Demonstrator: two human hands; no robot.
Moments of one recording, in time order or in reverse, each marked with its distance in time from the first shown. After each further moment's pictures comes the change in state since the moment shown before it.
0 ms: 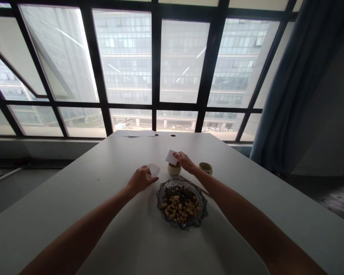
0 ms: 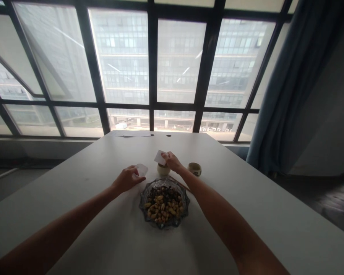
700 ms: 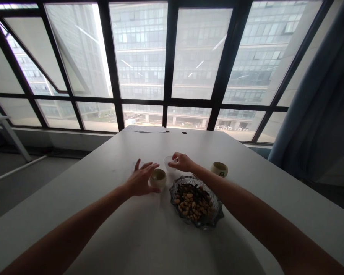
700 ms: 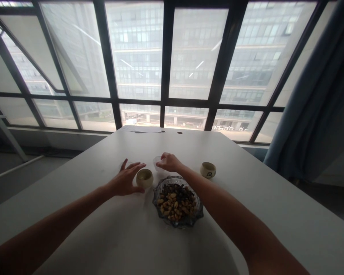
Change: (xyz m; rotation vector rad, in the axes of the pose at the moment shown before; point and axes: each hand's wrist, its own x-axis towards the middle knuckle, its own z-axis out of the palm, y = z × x) left_hand -0.044 -0.014 -0.052 0.133 -0.131 0.203; right_hand -0.008 -0.039 0.050 -0.596 -0.195 -0.189
